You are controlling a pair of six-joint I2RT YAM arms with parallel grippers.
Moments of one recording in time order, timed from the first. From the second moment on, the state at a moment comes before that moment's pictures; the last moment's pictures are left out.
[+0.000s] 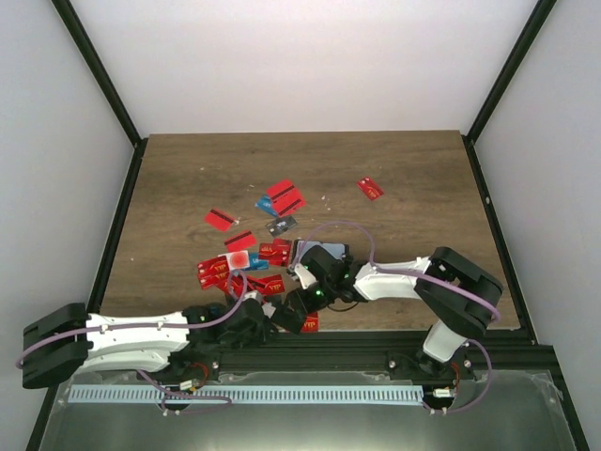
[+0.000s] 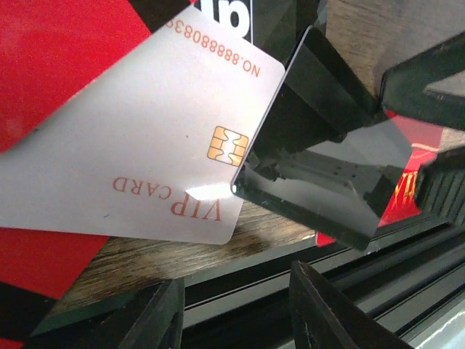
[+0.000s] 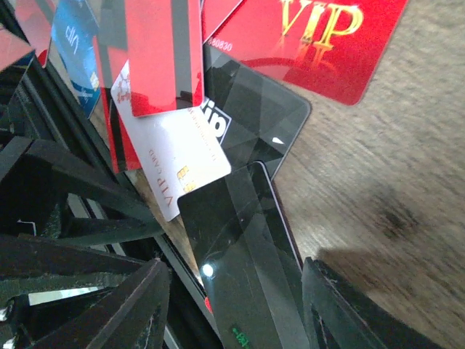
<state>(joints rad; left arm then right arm) -1.23 1.00 0.25 -0.22 0.01 -1.33 0.97 1.63 0.72 -0.06 -0.51 0.56</state>
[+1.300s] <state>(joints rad) -1.27 1.06 0.11 0.19 -0.05 -1.49 0.98 1.69 0.69 0.09 -0.65 0.58</state>
